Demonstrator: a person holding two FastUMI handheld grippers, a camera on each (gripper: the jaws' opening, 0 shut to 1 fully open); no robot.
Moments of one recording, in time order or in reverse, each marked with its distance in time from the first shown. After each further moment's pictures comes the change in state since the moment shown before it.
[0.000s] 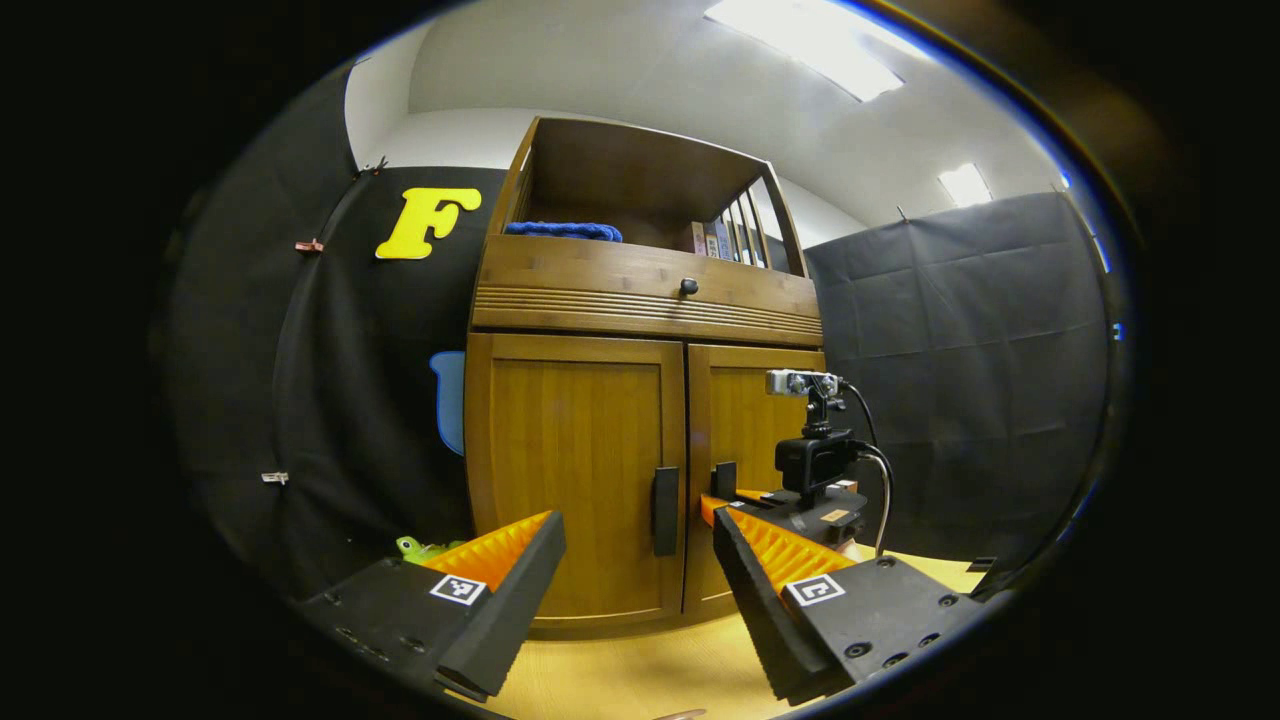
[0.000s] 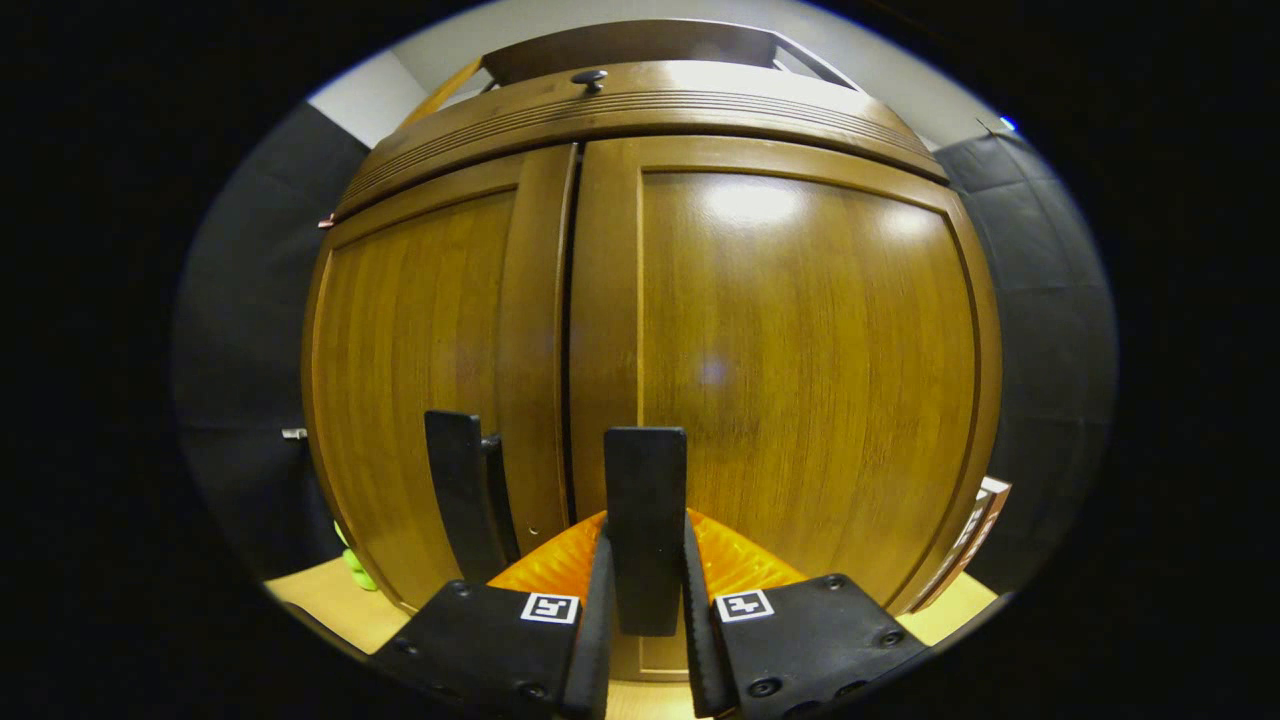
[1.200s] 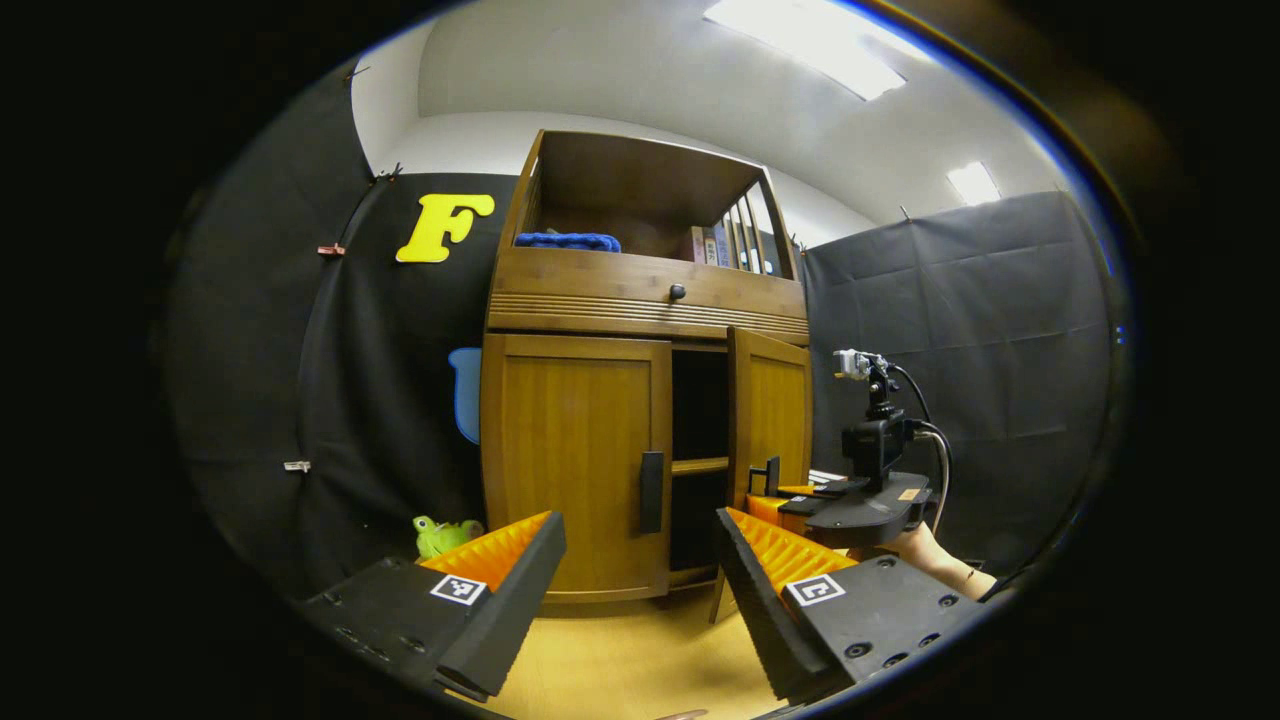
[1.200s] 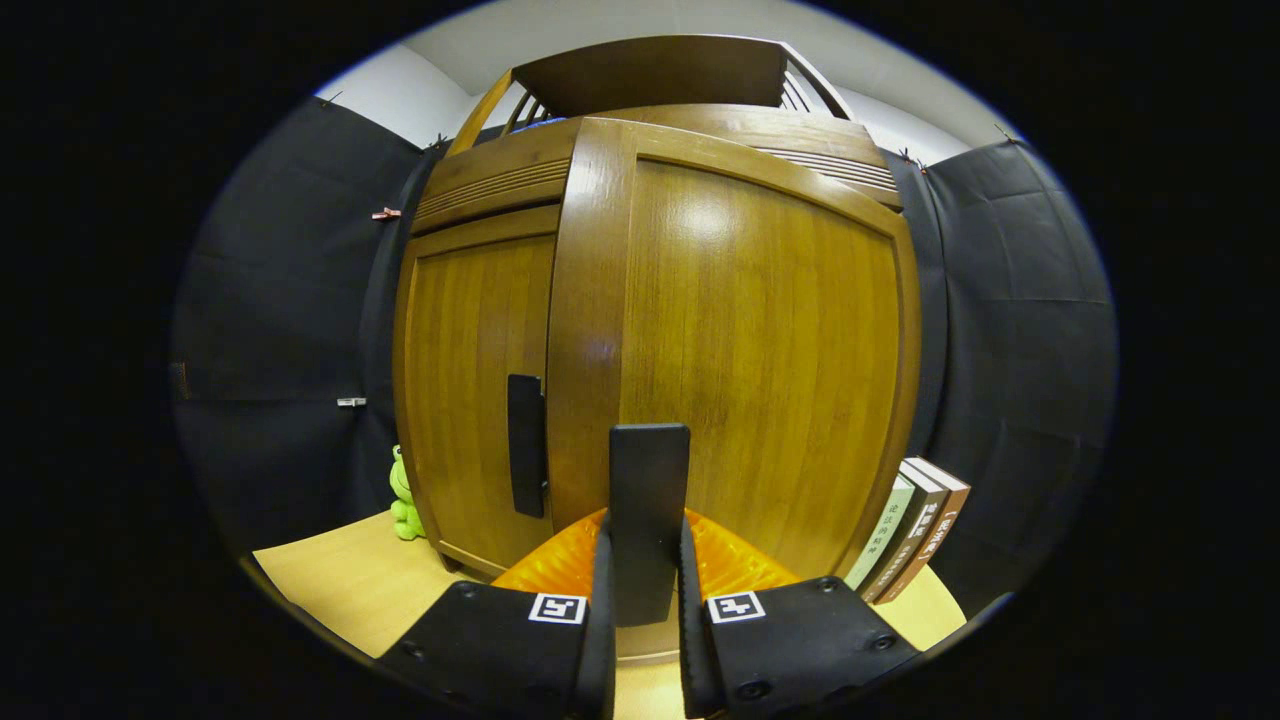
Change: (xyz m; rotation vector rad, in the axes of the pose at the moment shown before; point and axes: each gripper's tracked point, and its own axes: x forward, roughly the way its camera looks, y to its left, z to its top) left arm -0.059 -0.041 -0.001 -0.006 0.012 0.021; right arm -0.124 -0.033 0.005 -0.015 0.066 0.130
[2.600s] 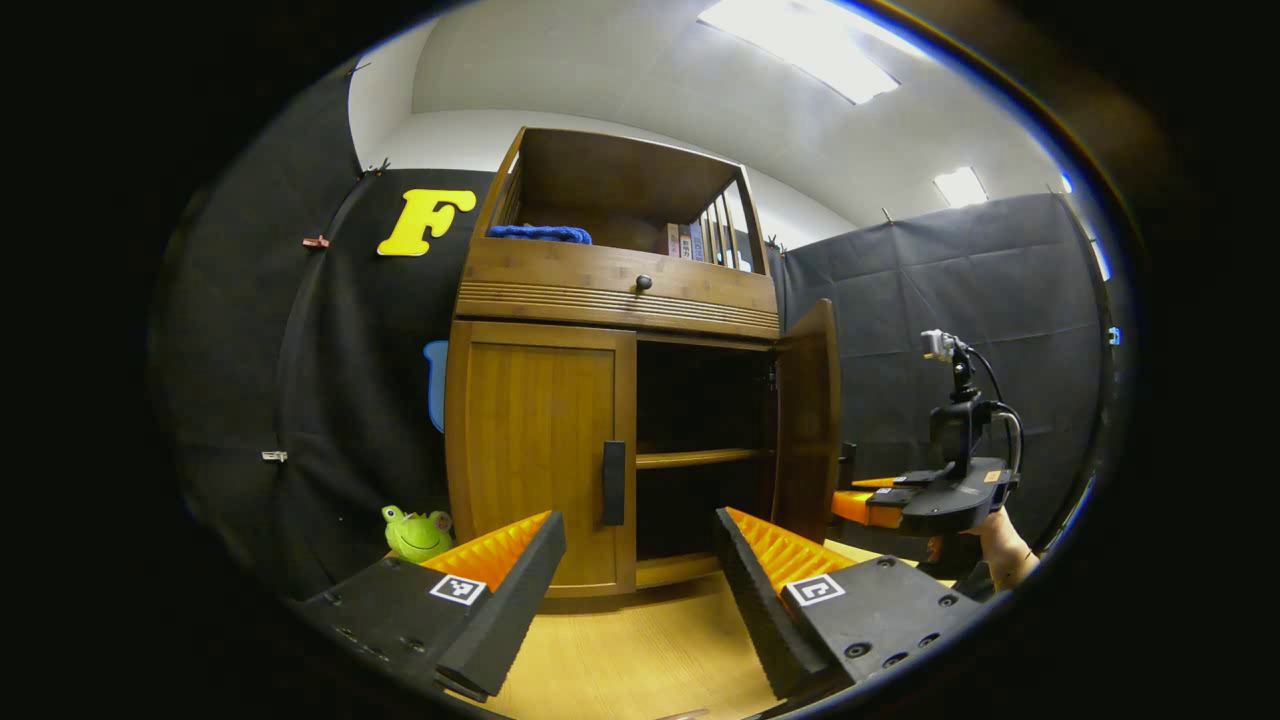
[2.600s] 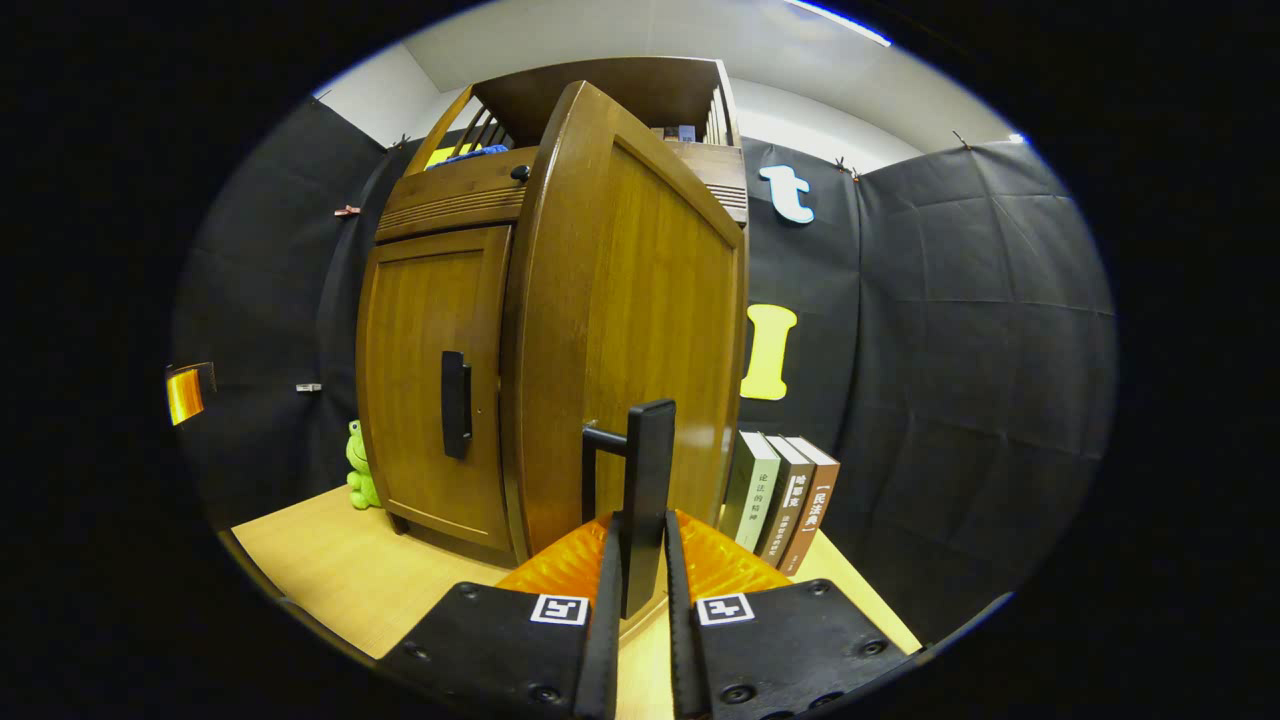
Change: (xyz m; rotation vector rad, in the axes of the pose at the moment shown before) left arm 0.000 -0.020 -0.024 -0.013 -0.010 -0.033; right arm -0.106 -0.094 -0.007 -0.030 0.005 -0.194
